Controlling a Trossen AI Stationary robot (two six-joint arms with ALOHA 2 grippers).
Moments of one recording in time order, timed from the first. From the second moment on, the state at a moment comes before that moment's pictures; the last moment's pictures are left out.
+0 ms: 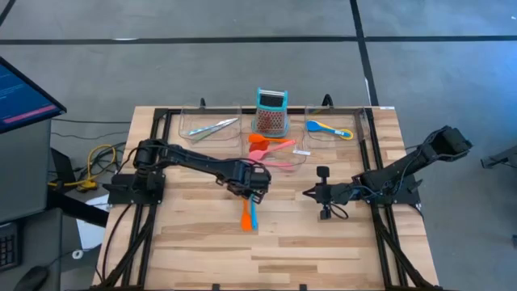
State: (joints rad) left arm -0.08 1.99 1.43 -0.94 -0.12 -1.16; right arm 0.38 1.17 0.31 0.20 0.44 -0.02
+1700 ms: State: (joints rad) left arm -0.09 1.98 1.22 -0.63 -0.14 -1.41; right arm 0.38 1.17 0.31 0.18 0.44 0.01
